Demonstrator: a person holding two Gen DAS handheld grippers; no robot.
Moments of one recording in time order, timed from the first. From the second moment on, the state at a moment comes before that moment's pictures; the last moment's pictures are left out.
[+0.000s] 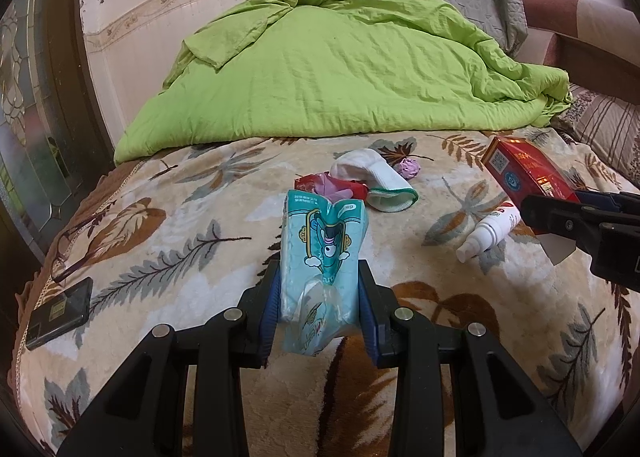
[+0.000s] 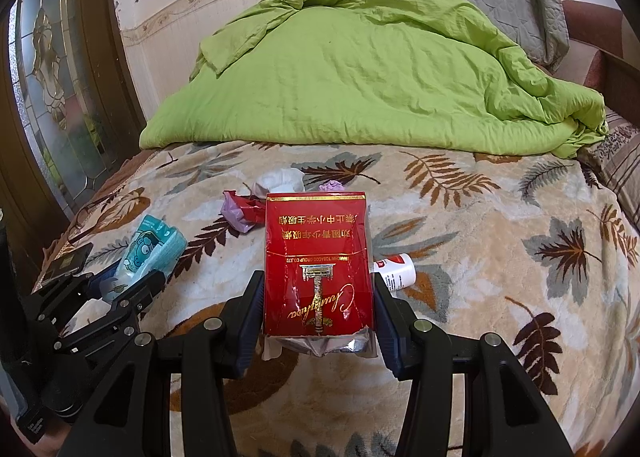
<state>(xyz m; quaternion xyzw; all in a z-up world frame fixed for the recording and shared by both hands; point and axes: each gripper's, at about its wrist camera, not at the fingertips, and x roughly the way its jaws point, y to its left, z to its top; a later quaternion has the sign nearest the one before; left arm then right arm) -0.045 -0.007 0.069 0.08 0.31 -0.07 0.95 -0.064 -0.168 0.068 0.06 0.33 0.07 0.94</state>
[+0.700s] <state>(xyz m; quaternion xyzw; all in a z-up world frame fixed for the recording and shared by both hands) -0.048 -0.008 0.070 0.08 0.31 -0.07 0.95 -0.073 -0.176 0.074 0.08 0.32 0.05 0.94</state>
